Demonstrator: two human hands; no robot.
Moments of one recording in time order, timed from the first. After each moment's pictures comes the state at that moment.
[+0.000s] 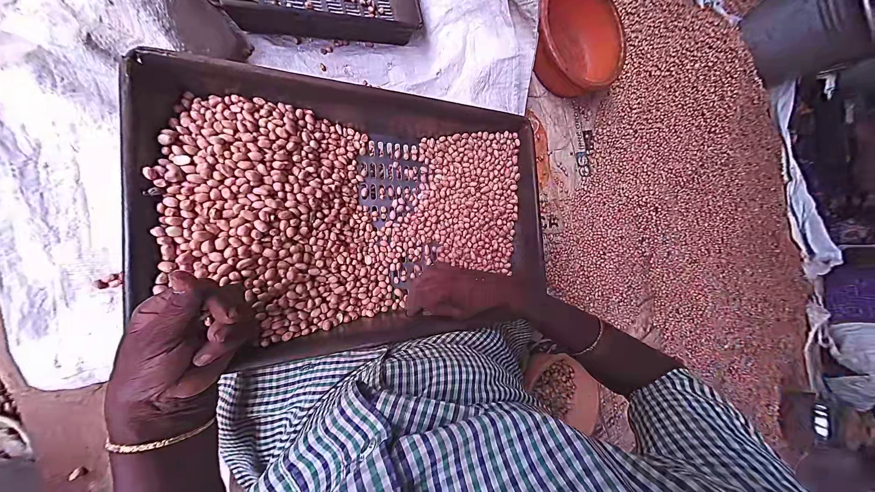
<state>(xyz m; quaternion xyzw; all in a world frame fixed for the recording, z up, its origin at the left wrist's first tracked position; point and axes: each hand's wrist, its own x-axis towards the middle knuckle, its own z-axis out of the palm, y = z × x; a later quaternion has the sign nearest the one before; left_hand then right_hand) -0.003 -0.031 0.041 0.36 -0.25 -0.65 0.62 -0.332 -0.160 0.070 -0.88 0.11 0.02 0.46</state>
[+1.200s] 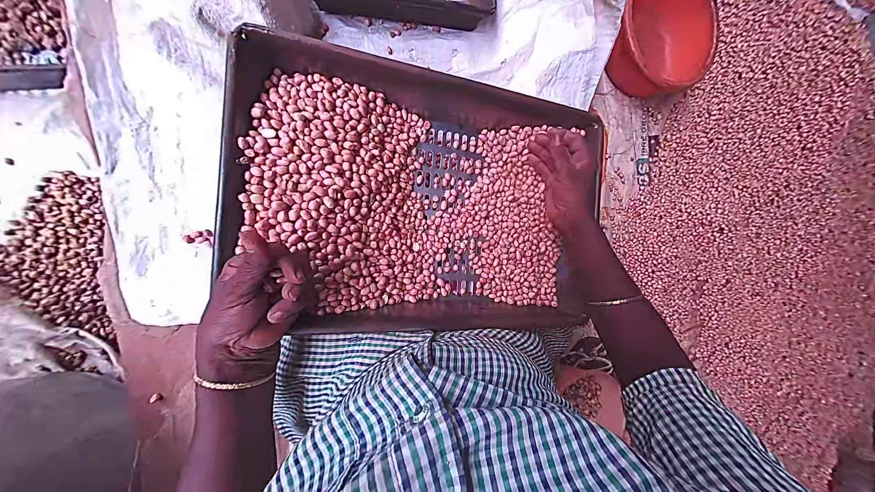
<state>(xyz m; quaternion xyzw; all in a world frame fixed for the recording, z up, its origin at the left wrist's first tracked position) -0.011 -0.035 0.057 0.36 -0.18 -0.67 0.63 -0.345 -0.267 0.053 -0.53 0.55 -0.44 0.48</state>
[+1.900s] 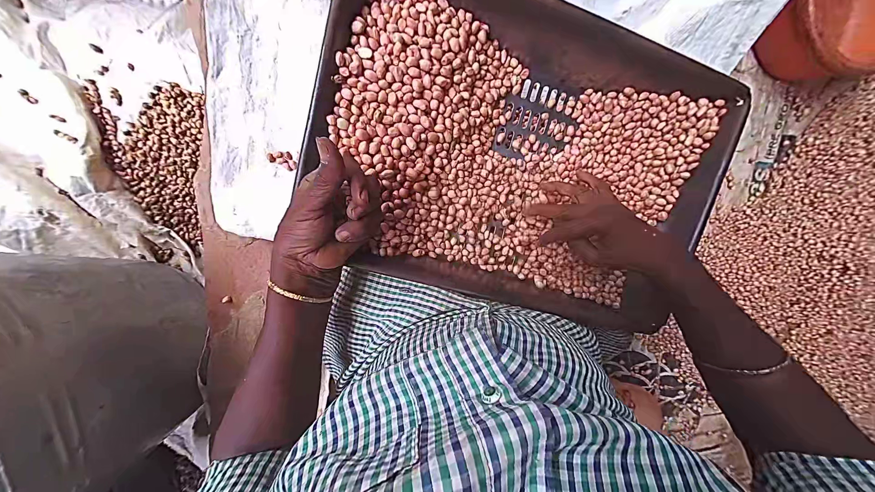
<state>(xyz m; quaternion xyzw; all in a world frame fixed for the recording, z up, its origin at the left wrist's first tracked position) -0.011 -0.039 0.062 0.30 -0.18 -0.66 0.66 -0.341 -0.200 0.080 -0.94 0.11 -0.02 0.34</state>
